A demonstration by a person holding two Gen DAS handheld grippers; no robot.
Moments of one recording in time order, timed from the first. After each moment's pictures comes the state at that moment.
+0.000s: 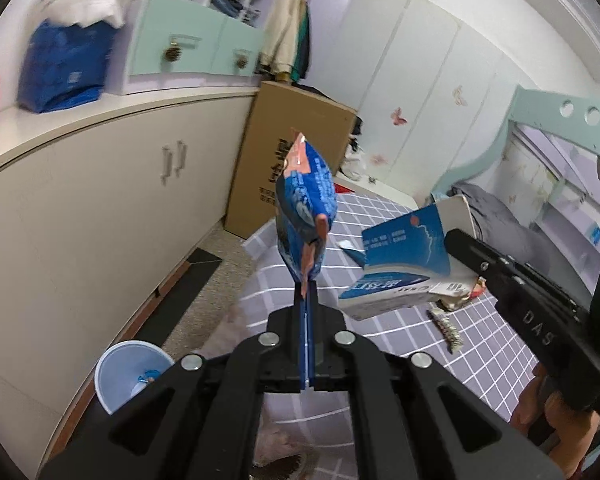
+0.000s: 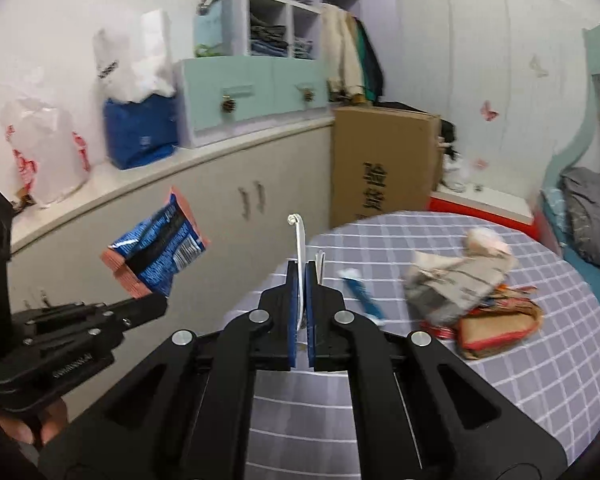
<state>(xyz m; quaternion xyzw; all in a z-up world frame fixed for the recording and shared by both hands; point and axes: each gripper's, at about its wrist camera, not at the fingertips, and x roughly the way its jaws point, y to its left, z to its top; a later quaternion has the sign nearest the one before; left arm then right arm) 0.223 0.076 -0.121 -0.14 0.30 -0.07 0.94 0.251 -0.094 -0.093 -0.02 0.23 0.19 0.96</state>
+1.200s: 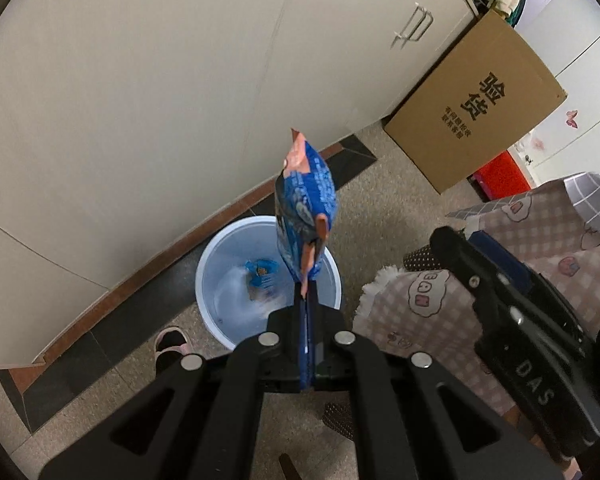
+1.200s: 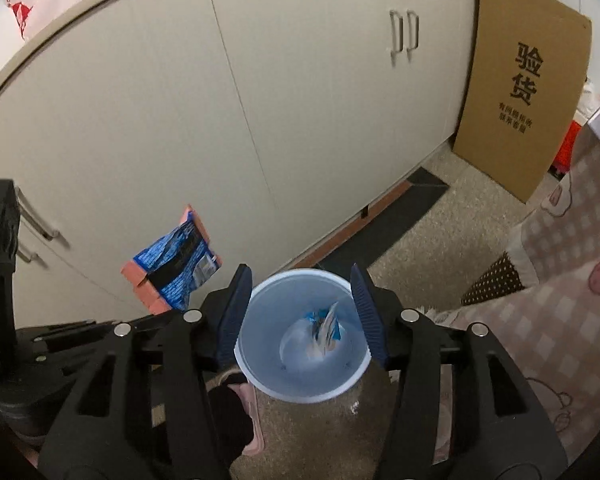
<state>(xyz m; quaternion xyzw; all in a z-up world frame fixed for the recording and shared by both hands) 0.265 0.314 -0.371 -0.27 0.49 0.11 0.82 0.336 0.189 -0.338 -0.07 0.42 0.31 0.85</state>
